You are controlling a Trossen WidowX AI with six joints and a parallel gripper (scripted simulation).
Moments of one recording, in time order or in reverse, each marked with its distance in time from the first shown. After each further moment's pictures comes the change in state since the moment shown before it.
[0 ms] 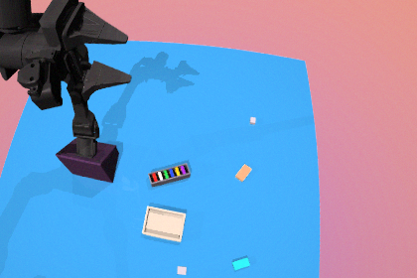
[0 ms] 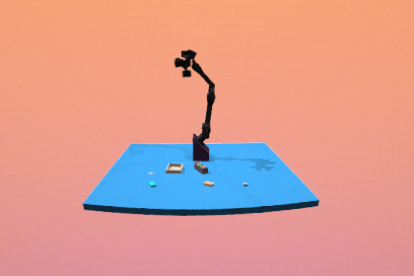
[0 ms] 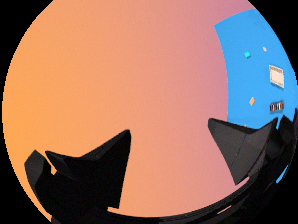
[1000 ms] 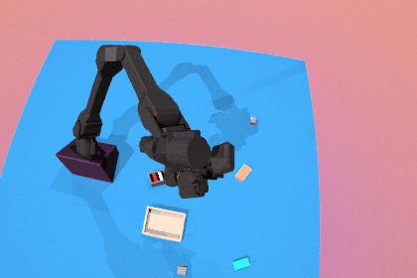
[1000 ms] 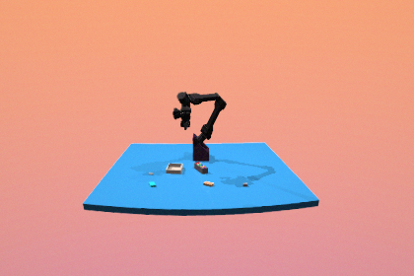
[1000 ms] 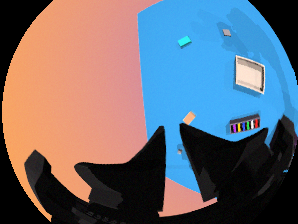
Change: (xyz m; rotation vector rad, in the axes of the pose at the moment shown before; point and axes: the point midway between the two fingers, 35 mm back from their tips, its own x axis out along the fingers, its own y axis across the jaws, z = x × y) arm 0.201 -0.358 0.007 -0.121 0.033 -0.715
